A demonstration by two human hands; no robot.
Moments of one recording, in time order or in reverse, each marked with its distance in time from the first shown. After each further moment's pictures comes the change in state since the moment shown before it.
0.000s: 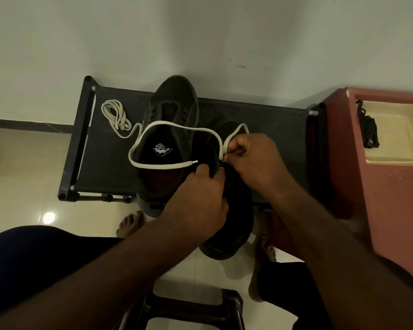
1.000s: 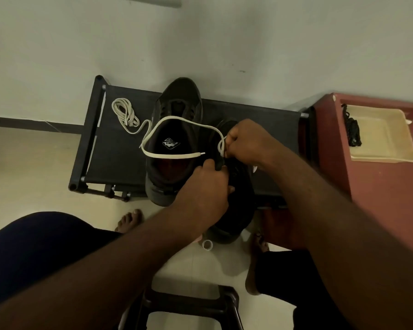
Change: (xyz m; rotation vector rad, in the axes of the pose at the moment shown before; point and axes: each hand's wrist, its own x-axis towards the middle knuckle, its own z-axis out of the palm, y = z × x) left_hand -0.007 -0.005 0.007 -0.011 0.011 -0.011; right_hand 0.021 -0.035 -0.008 -0.311 -0.254 0.124
